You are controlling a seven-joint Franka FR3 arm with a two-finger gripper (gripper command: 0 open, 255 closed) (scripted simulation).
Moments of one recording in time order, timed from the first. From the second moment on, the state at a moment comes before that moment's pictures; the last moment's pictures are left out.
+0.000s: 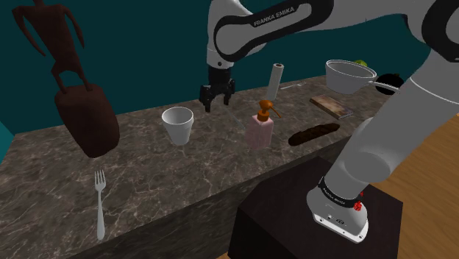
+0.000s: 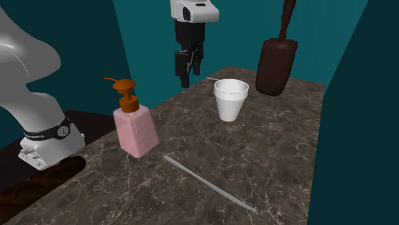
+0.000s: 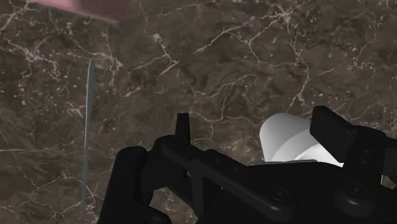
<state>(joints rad) 0.01 -0.13 0.23 -2.18 0.10 2.05 0.27</state>
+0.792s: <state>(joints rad) 0.04 0.21 0.25 -1.93 -0.02 2.20 0.43</state>
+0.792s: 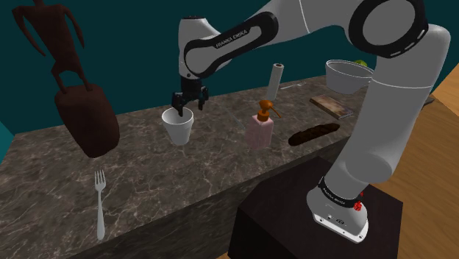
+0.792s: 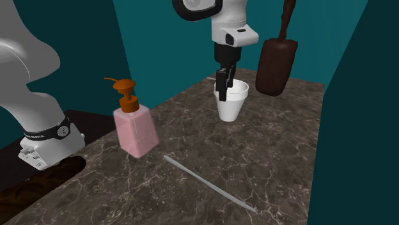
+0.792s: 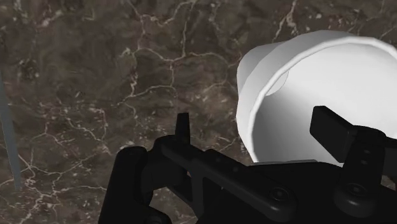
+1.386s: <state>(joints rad) 0.05 0.24 0.25 -1.95 -0.03 2.25 0.44</state>
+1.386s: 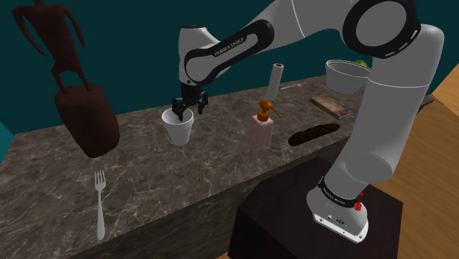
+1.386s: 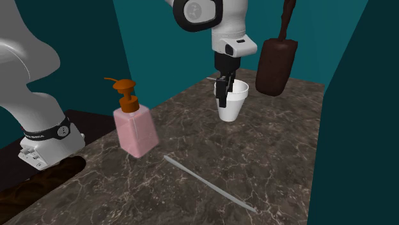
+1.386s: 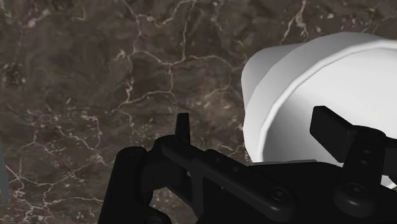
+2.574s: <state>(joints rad) 0.05 0.22 0.25 -1.91 -0.02 2.19 0.43</state>
